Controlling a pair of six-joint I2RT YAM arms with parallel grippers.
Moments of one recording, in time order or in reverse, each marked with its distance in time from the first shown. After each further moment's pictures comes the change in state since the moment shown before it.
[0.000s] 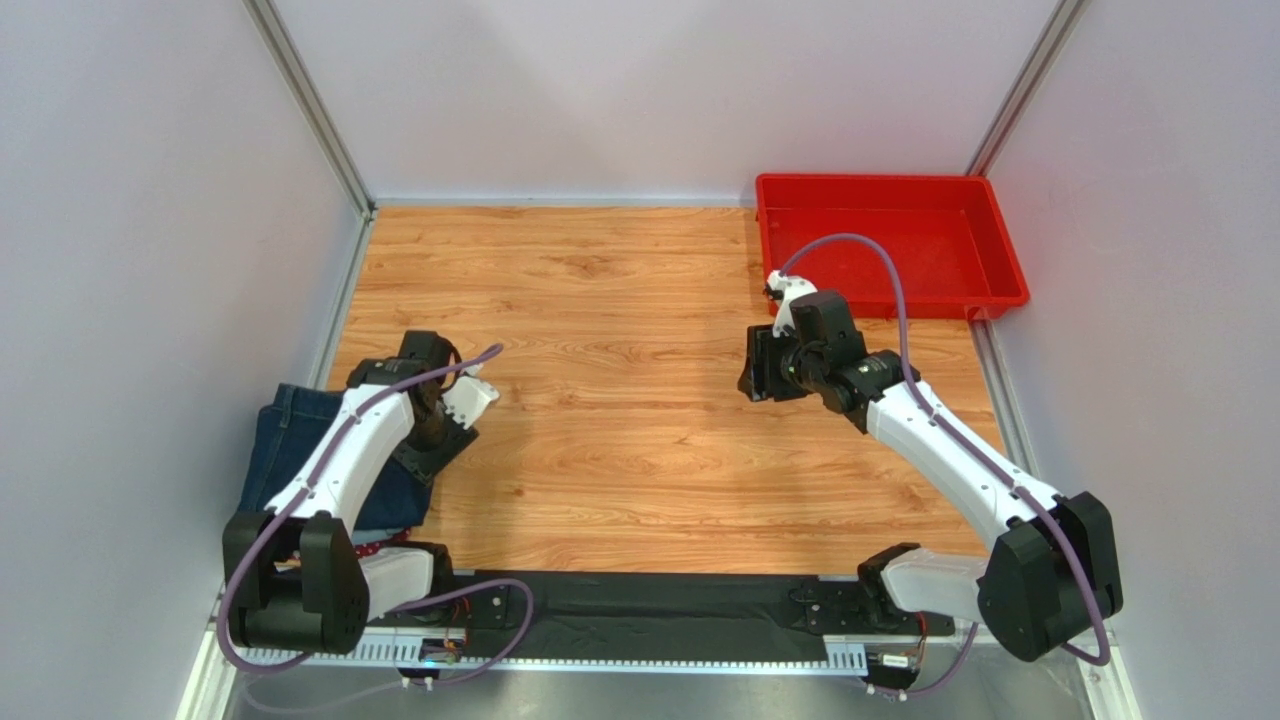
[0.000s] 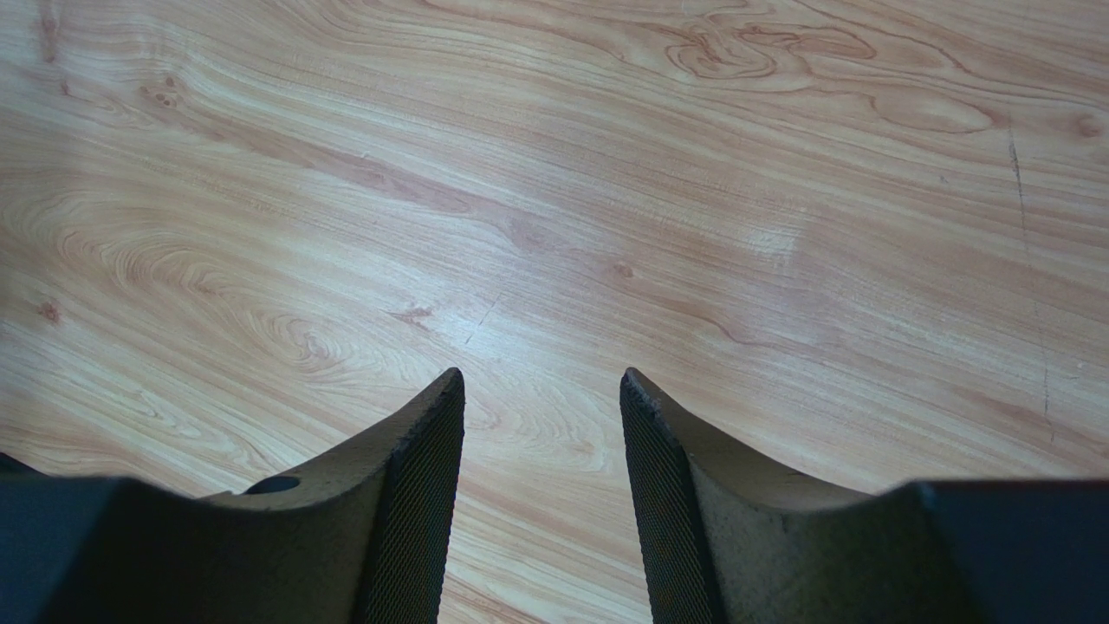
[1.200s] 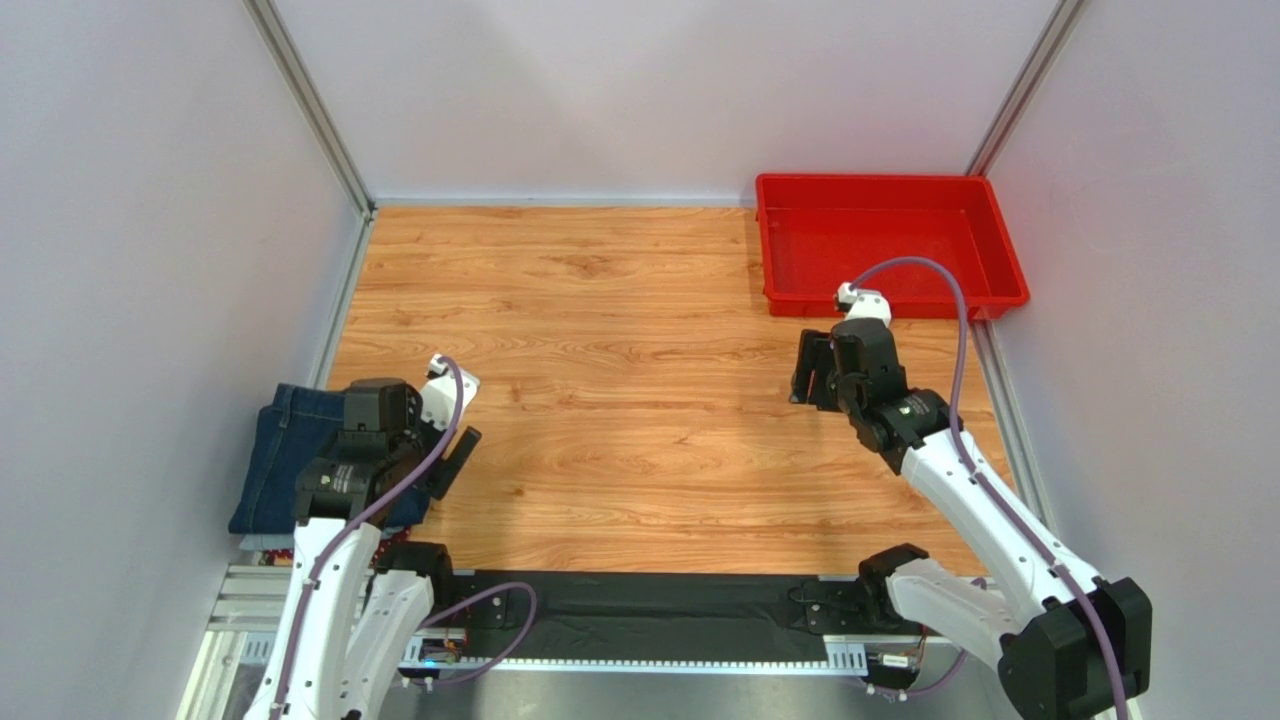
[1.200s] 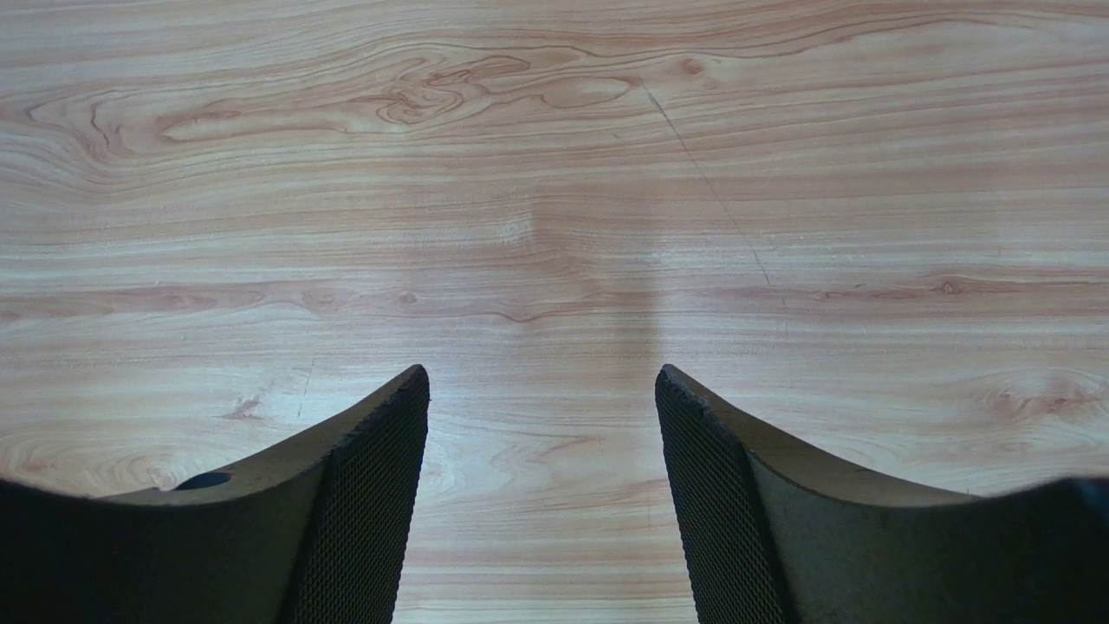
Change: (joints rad) left arm 0.024 -0.586 -0.078 0.076 0.198 -0.085; right arm -0.067 -0.236 -0.137 -0.023 0.330 0.089
